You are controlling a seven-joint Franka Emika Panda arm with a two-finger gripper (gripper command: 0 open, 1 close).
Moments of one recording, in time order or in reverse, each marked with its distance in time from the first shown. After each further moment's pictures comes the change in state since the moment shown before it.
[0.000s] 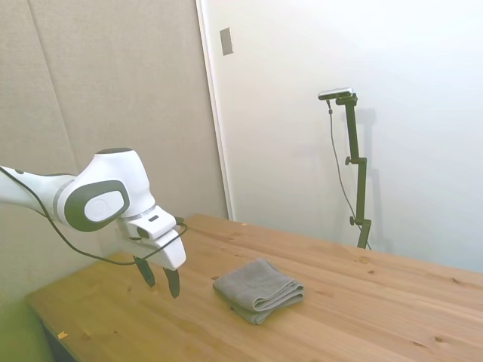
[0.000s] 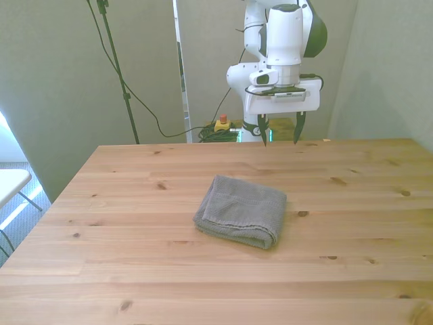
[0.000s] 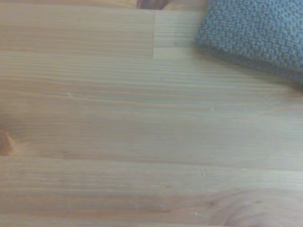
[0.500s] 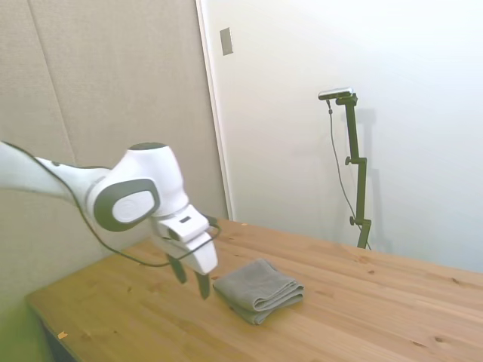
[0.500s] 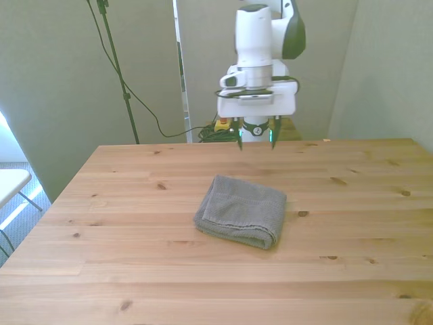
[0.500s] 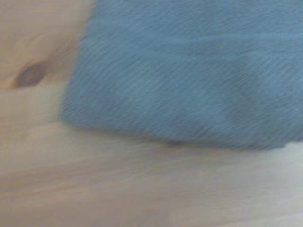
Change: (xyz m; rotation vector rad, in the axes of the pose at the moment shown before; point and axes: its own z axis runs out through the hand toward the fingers) arm 0.134 0.064 -0.001 0.046 0.008 0.249
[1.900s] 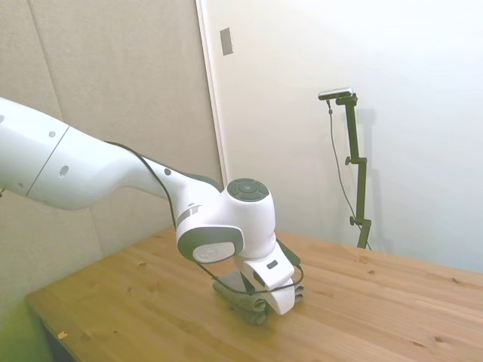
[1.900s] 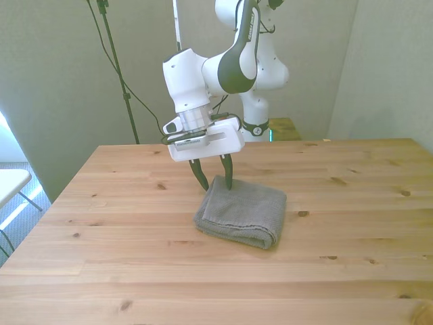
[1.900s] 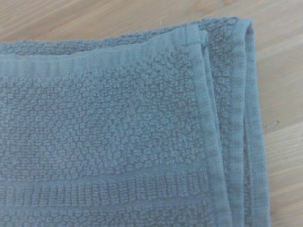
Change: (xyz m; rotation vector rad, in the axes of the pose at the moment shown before) arm 0.092 0.013 0.074 0.196 -0.113 0.131
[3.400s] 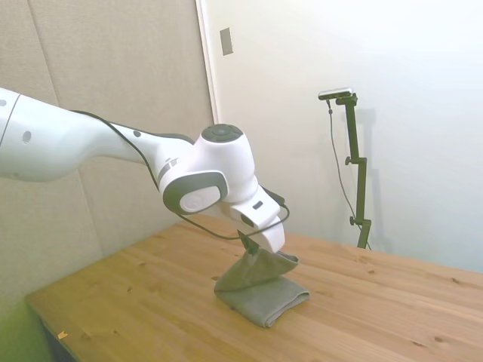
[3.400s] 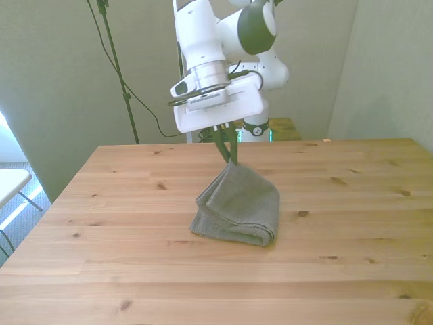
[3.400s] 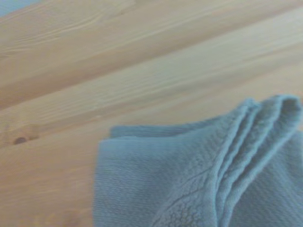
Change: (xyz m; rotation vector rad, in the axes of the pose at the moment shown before) arm -0.047 -0.085 -0.079 0.095 0.074 -0.175
